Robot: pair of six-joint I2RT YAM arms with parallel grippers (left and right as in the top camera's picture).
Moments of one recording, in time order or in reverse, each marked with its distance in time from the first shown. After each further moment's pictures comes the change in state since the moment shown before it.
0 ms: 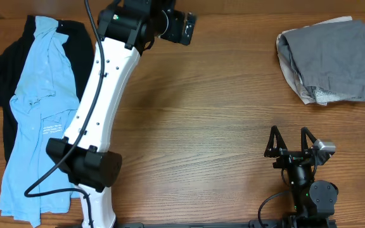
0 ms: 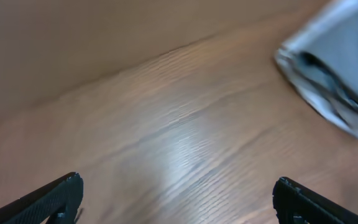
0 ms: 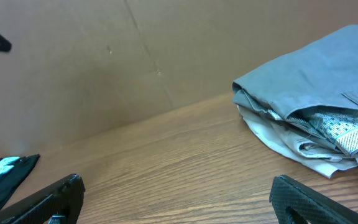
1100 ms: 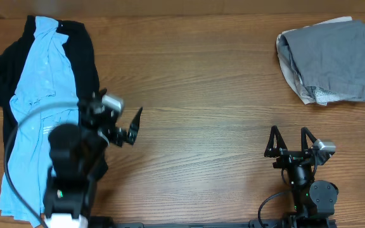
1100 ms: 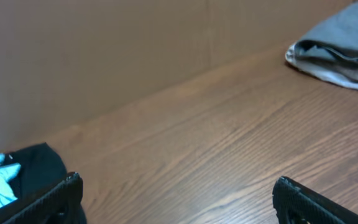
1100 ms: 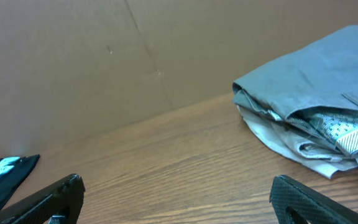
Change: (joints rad) left arm 0.303 -1.270 -1.698 0.889 0.186 0.208; right arm 0.000 -0.001 0.000 0.001 0.000 0.000
